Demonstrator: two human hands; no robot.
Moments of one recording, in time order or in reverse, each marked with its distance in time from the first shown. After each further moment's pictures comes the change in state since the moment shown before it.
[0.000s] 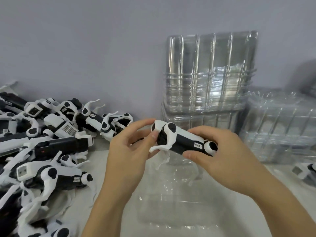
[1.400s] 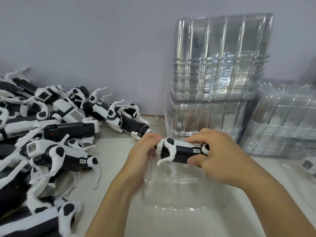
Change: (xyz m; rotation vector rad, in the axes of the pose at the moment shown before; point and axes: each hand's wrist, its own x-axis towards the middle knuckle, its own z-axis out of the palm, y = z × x) left_hand 0.001 -0.051 0.000 -0.087 -0.049 -0.501; right_hand 0.002 0.027 0.024 -0.212 -0.163 0.067
